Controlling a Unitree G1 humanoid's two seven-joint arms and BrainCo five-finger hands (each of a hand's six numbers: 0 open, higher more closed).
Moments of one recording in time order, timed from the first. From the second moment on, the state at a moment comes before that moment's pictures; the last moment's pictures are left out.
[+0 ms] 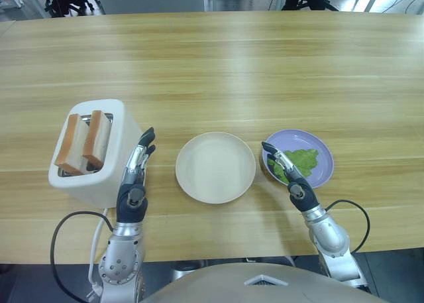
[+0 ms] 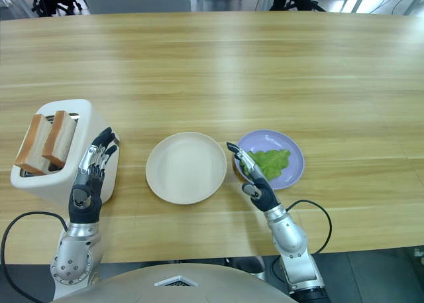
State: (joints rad) left arm 0.58 0.11 0.07 -0.45 0.04 -0.51 -0.09; right arm 0.33 -0.22 0.19 -0.09 -0.14 -0.59 0.19
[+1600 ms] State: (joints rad) left arm 0.18 0.70 0.35 -0.23 0.93 0.25 -0.15; right arm 0.25 -0.25 0.12 -0.04 -0.21 -0.60 0.11
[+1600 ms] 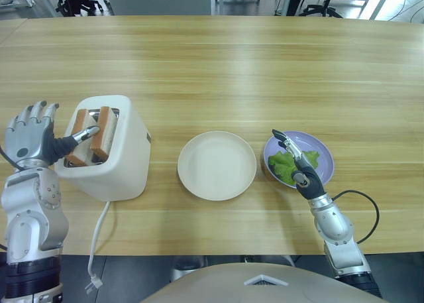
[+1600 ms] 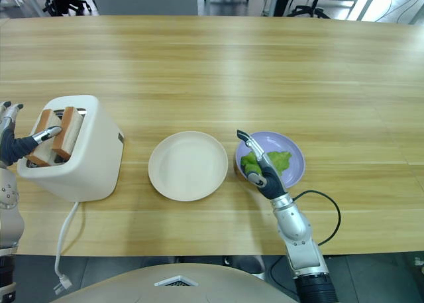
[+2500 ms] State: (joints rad) left arm 0.12 0.55 0.43 -0.37 0.50 0.15 -0.15; right arm 0.16 -0.36 0.10 -0.01 -0.47 -0.49 0.02
